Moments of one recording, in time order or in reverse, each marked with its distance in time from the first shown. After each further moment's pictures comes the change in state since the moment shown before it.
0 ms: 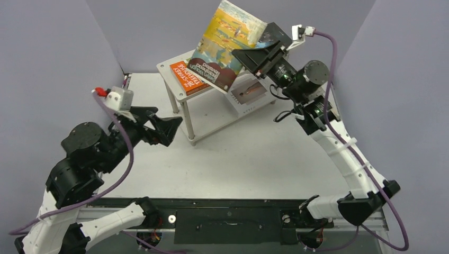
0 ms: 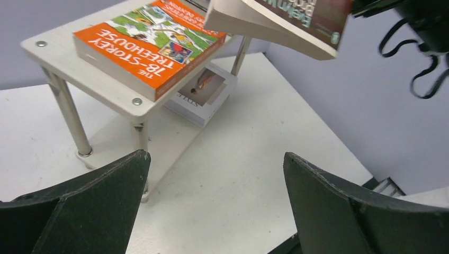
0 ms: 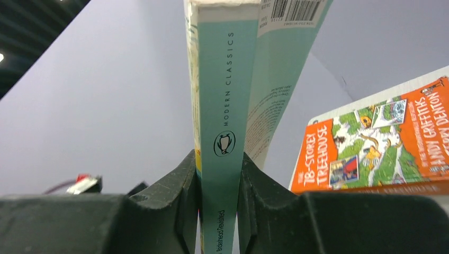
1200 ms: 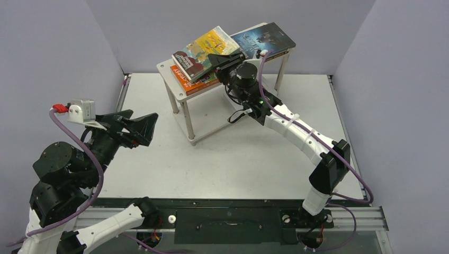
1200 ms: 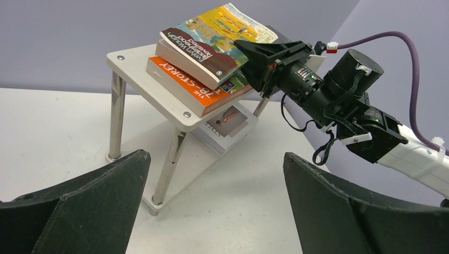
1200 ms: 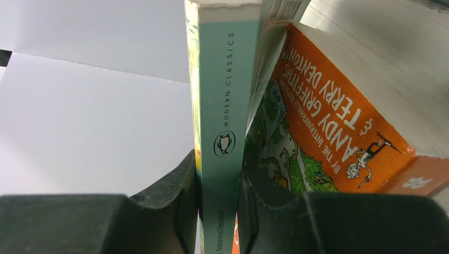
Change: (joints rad) left arm 0.000 -0.159 -0.052 0.041 -0.230 -0.059; right arm 0.198 0.441 0.134 -0.006 0.673 0.357
